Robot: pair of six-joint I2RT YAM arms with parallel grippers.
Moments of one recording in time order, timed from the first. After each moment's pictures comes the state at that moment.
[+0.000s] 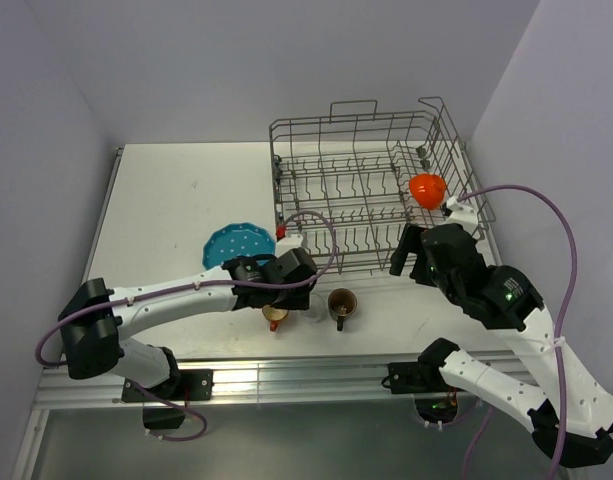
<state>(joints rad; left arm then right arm) -1.14 1.45 1.08 -0.64 -0.26 -0.93 0.64 0.76 1.12 -1.14 0.46 0.70</state>
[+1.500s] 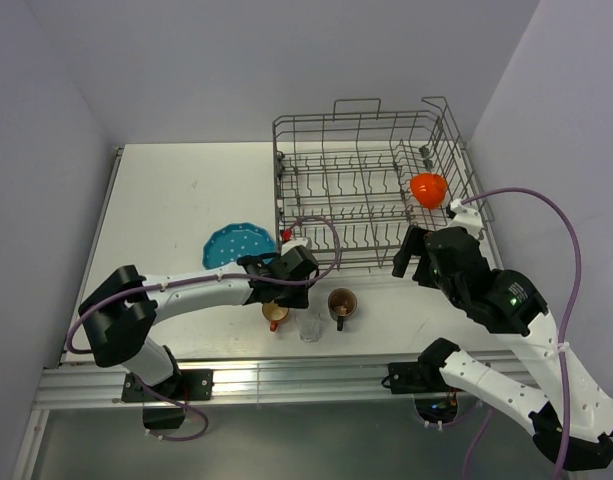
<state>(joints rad) -1.04 1.57 1.00 -0.45 -0.15 -0.85 0.64 0.74 1.12 -1.15 0.47 0.70</state>
